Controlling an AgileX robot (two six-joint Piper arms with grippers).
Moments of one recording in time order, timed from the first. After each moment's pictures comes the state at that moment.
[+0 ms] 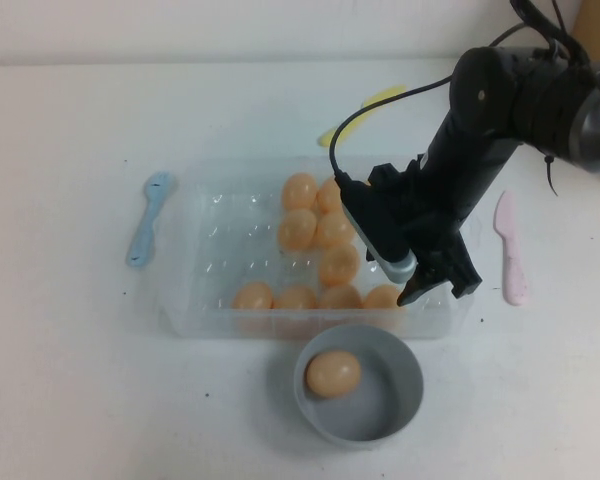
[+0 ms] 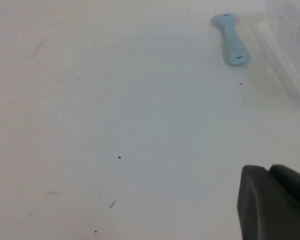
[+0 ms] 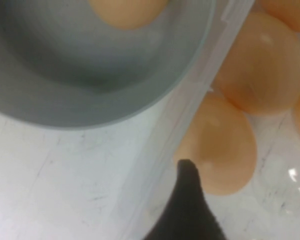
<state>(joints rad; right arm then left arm) 0.48 2.01 -1.67 0.26 1.14 -1.67 -0.03 -0.01 0.03 -0.02 0.37 0.08</state>
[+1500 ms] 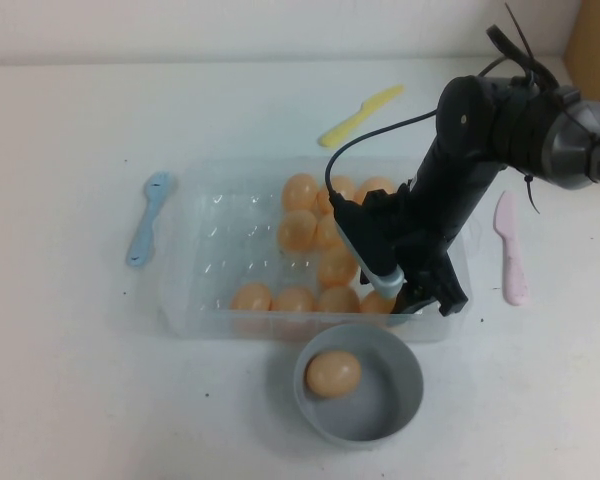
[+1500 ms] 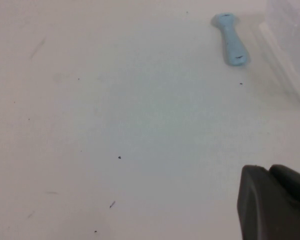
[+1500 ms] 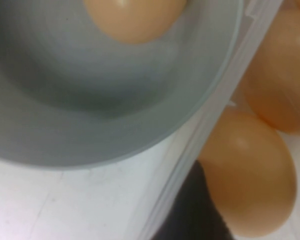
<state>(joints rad) 0.48 2.08 -1.67 0.31 1.13 -1.67 -0.03 -0.01 0.03 -0.02 0.37 0.08</state>
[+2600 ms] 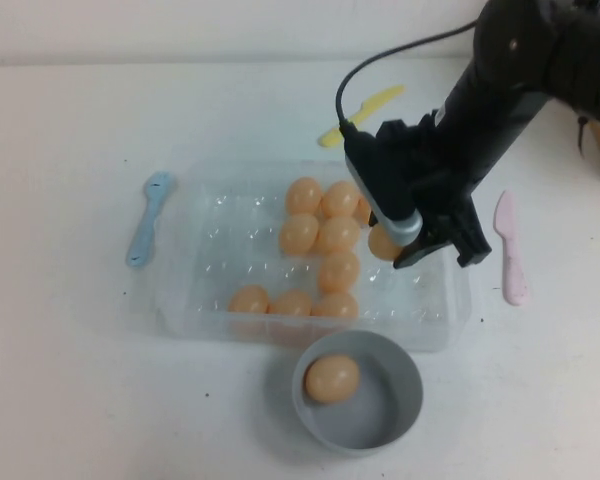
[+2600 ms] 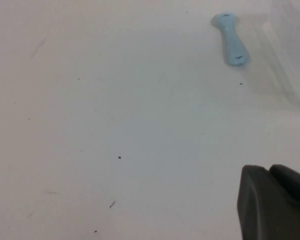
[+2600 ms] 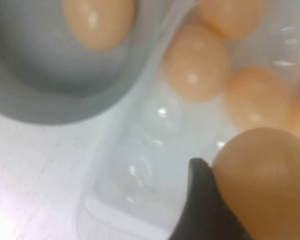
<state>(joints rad) 0.48 1.92 -1.73 0.27 1.21 -1.59 -0.03 -0.01 0.03 -0.02 0.37 0.08</state>
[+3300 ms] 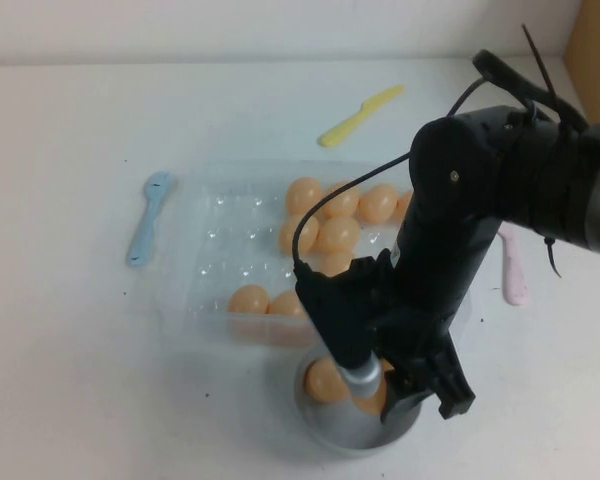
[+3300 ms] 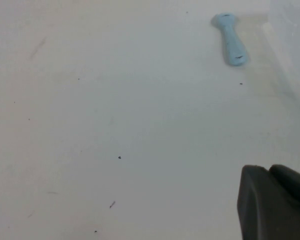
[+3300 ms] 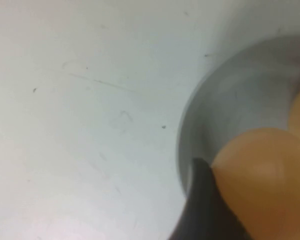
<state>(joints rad) 0.70 1.80 -1.42 0.26 1.22 -1.36 -0.03 -0.01 0.03 -0.02 0.37 0.08</state>
